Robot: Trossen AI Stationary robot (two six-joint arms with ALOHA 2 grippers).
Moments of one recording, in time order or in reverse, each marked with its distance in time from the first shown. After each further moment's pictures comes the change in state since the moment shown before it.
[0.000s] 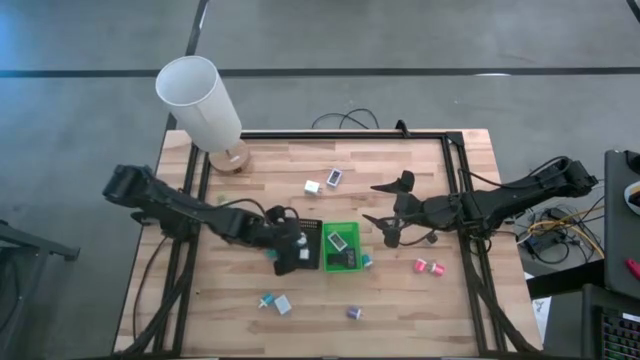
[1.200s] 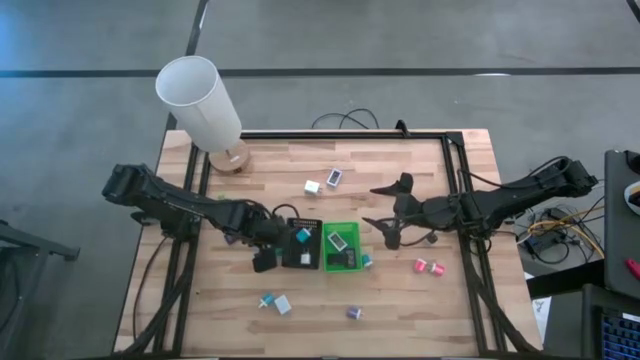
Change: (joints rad) left arm 0.036 -0.012 0.123 -0.563 0.184 -0.106; right arm 0.000 0.000 -0.009 -0.010 -0.038 0.055
